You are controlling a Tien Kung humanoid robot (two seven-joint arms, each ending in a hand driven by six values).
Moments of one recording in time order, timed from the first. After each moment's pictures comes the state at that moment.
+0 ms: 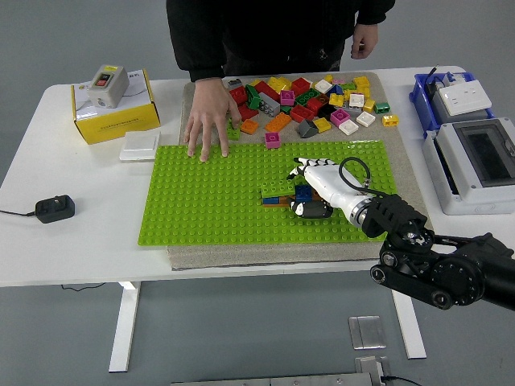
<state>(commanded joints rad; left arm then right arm) 0.00 0.15 -1.70 -0.18 2.18 0.04 0.03 0.78 -0.23 0.22 1.04 -1.64 -0.36 -0.19</state>
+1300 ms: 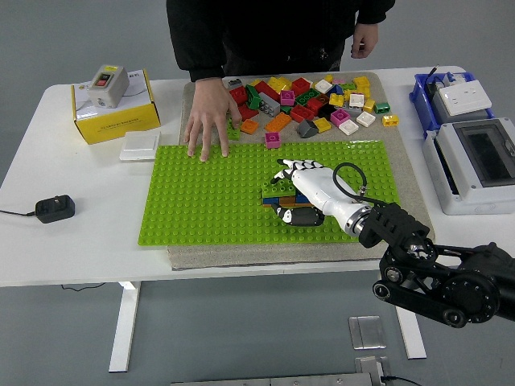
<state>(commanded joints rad) 0.01 0.15 -1.67 -0.18 2.16 0.04 0.04 0.73 -0.28 0.27 1.23 -1.72 -0.37 -0.21</state>
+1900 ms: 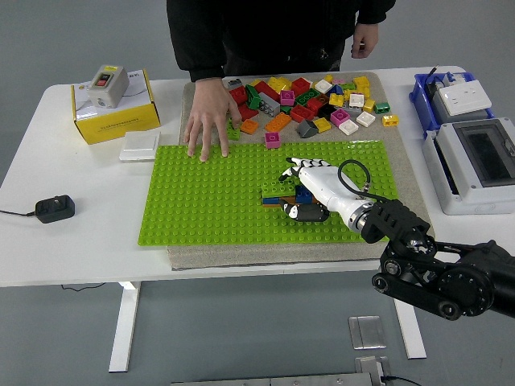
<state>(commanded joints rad) 0.00 0.15 -1.67 -0.18 2.15 0.04 0.04 0.74 -0.26 0.27 1.15 -1.68 -0.37 -0.20</state>
